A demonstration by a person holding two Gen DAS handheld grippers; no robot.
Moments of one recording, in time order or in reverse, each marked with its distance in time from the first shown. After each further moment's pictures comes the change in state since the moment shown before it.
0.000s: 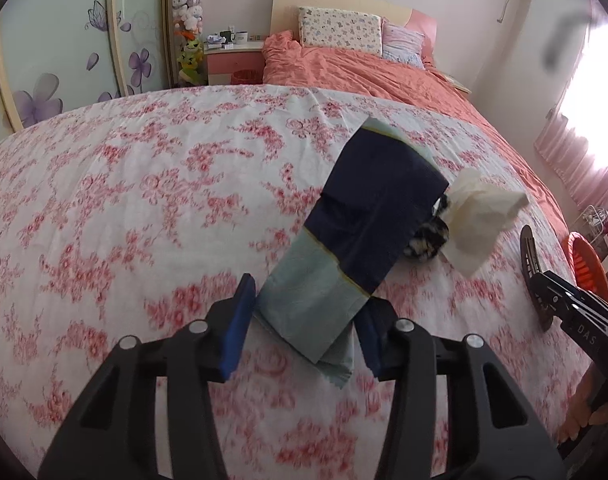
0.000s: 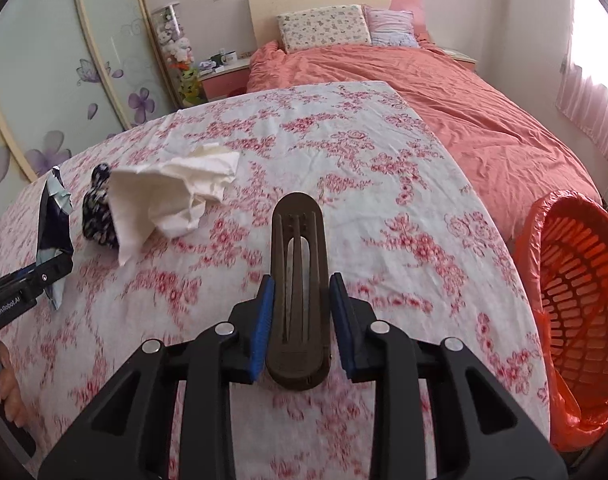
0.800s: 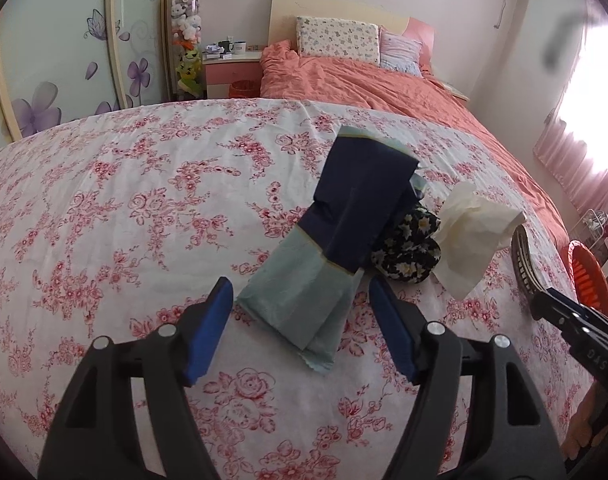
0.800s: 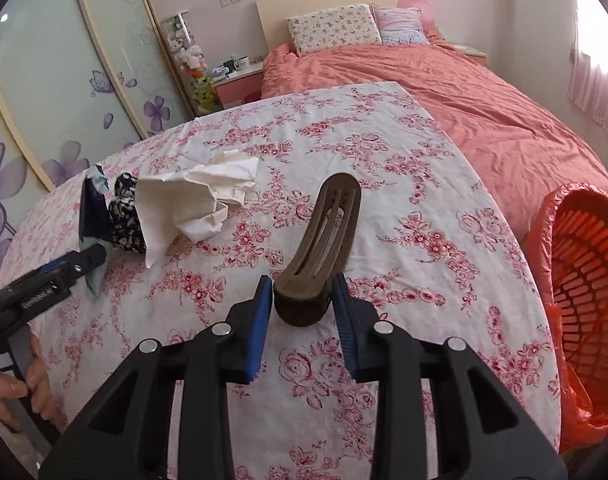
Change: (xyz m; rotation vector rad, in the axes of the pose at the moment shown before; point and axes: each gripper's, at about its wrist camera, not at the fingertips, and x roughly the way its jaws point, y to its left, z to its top) left arm 0.009 -0.014 0.016 0.012 -0.044 0.007; right arm -0.008 0.003 0.002 0.045 -0.011 0.083
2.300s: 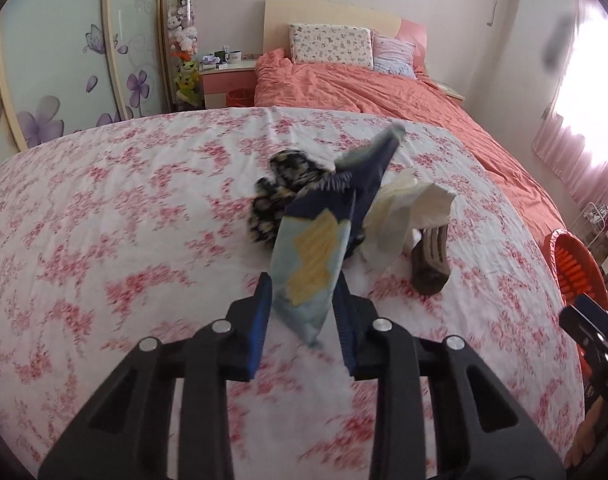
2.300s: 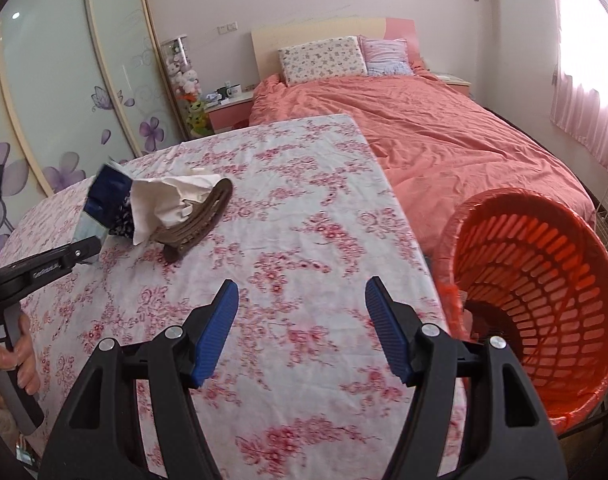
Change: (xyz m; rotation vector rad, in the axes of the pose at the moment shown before) left arm -0.036 -0.048 -0.024 0.014 -0.033 0.025; right arm -0.052 -0.038 -0.020 -0.047 -0.114 -0.045
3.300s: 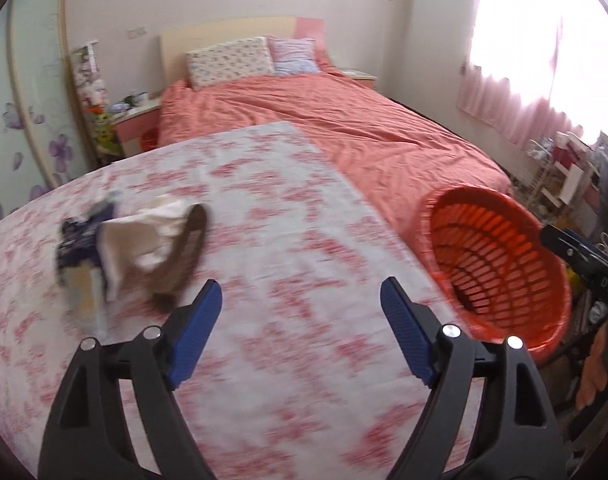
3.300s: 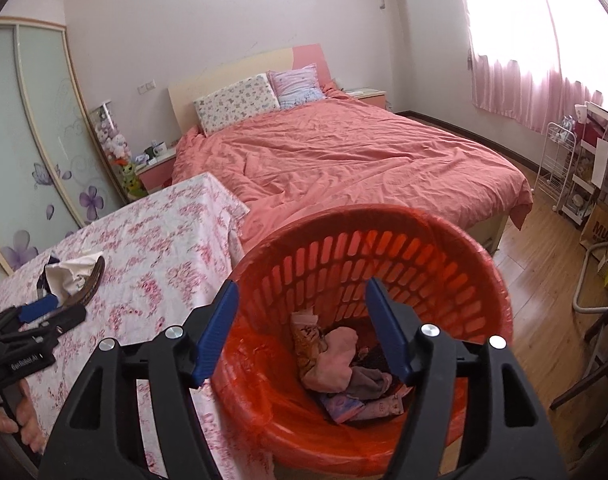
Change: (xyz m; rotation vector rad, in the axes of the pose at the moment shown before) left arm -0.016 -0.180 -0.018 0.254 -0.049 -0.137; right arm -0.058 -0.157 -0.004 0.202 -0.136 -0.171
